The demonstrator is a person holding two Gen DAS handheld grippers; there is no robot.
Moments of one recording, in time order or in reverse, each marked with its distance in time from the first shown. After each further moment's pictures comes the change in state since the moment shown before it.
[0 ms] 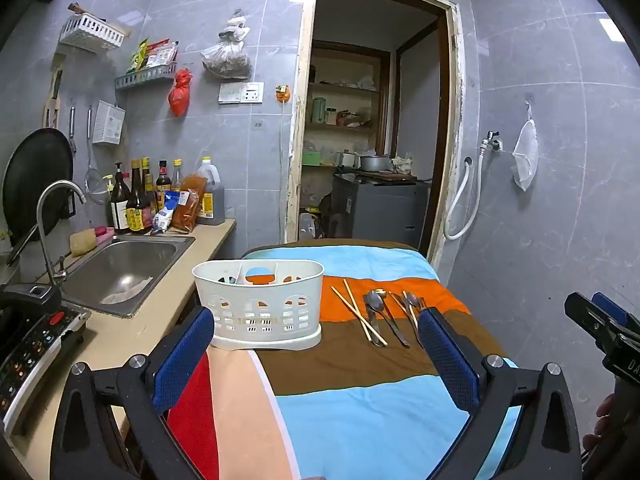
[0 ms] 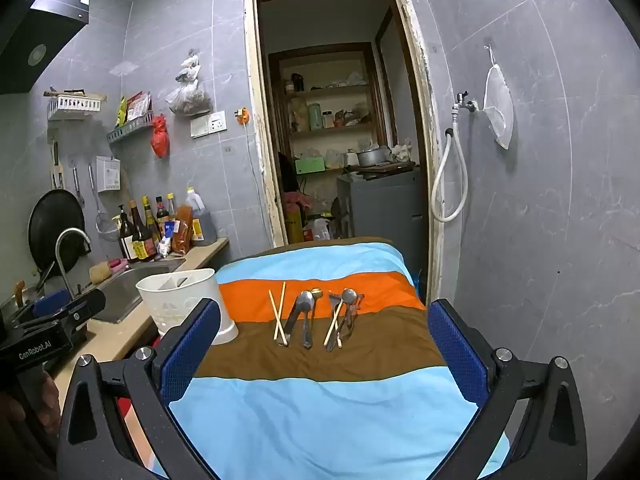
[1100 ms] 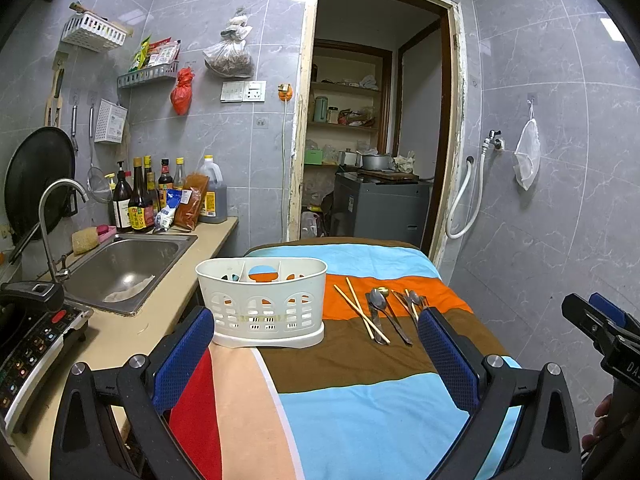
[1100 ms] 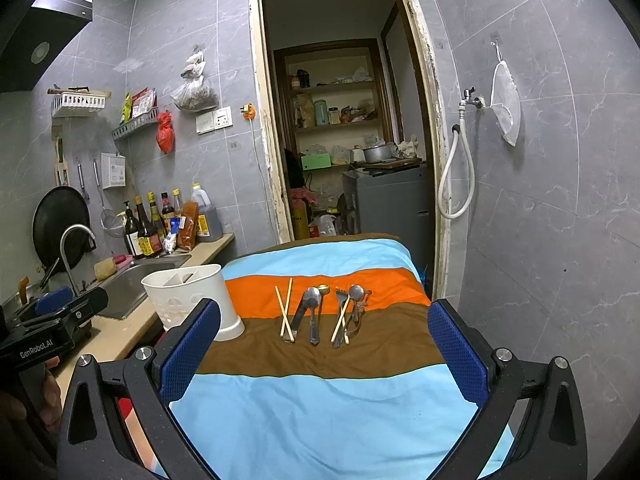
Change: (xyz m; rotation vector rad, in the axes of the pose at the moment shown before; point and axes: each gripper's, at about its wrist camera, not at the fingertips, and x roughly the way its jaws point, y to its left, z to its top) left arm -0.002 0.001 0.002 -0.010 0.010 0.004; right arm 0.006 0.005 -0.003 -0.001 0.012 0.008
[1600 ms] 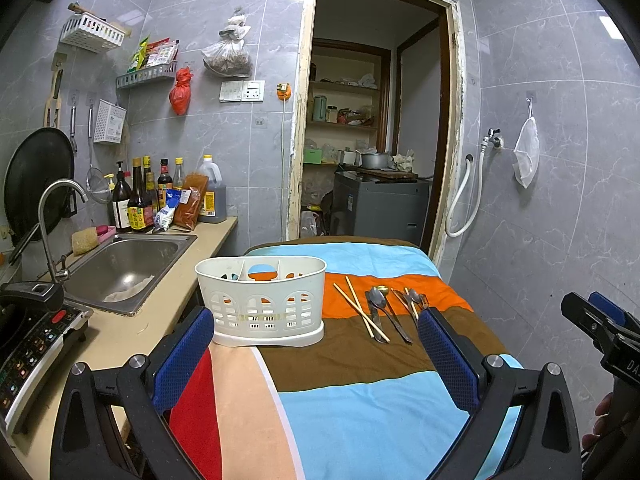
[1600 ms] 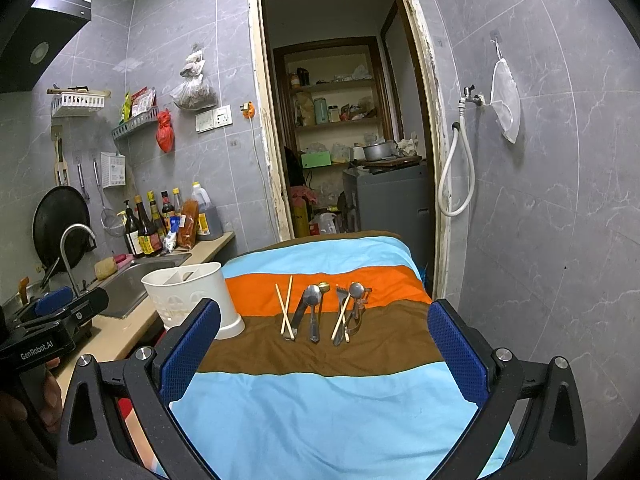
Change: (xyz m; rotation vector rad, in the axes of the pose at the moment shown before) left arm 0.000 -0.001 0.000 0.001 0.001 0.001; right arm 0.001 0.000 0.000 0.000 0.002 0.001
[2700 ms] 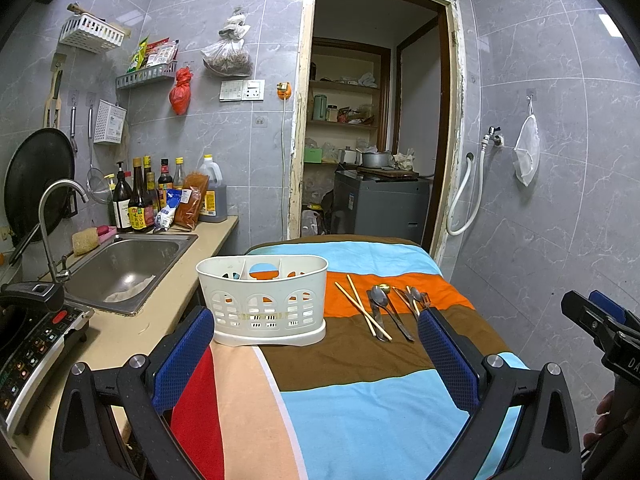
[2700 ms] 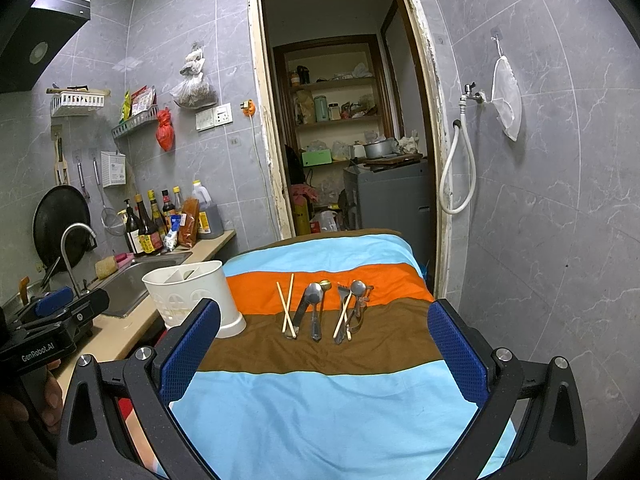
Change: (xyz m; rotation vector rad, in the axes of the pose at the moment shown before) left arm 0.003 0.002 0.000 0.005 0.002 0.002; right arm 0.001 -0.001 0.001 0.003 0.005 0.001
